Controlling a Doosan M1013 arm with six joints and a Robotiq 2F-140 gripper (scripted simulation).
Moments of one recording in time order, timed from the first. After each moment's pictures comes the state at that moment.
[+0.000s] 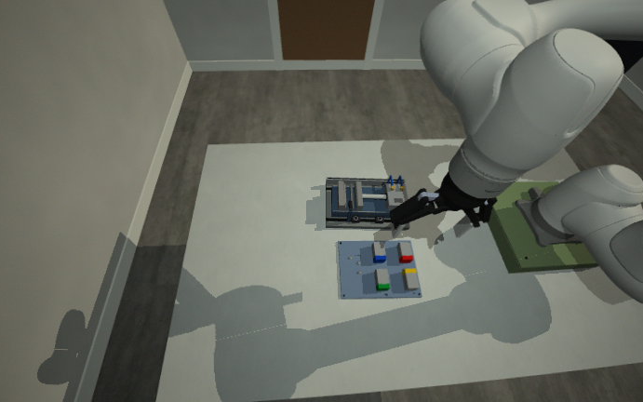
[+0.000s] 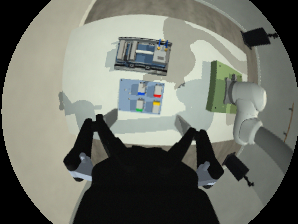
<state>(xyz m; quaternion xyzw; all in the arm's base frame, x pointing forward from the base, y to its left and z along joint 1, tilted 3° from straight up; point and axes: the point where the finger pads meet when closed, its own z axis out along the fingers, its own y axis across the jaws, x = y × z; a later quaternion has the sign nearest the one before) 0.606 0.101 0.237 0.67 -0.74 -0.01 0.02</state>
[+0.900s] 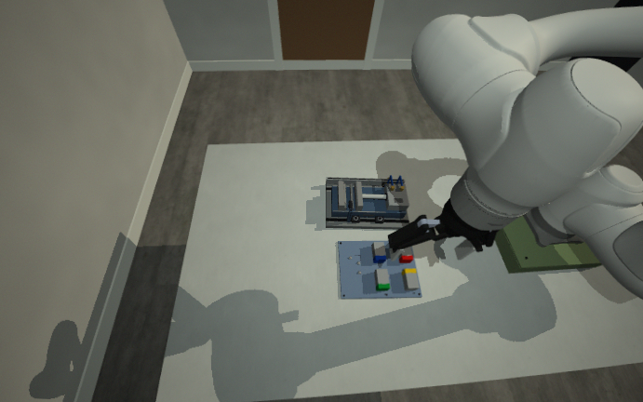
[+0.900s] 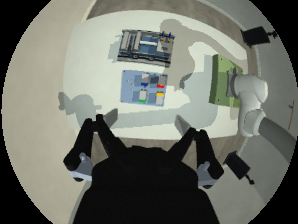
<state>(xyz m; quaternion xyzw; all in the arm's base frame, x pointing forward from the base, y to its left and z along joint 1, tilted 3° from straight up) 0.622 0.152 0.236 0.67 -0.74 -0.01 0.02</state>
